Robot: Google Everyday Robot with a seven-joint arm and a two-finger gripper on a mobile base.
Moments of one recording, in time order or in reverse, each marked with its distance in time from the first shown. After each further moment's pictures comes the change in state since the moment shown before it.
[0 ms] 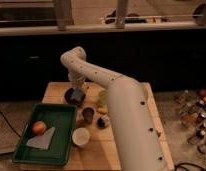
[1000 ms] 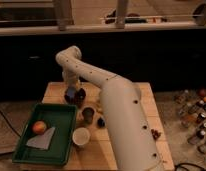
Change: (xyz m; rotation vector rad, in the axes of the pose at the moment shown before) arm -0.013 -0.051 0.000 0.106 -0.005 -0.116
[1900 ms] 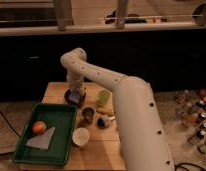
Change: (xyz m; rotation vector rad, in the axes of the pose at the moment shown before) arm -0.015 0.048 -0.013 -0.046 -0.039 0.021
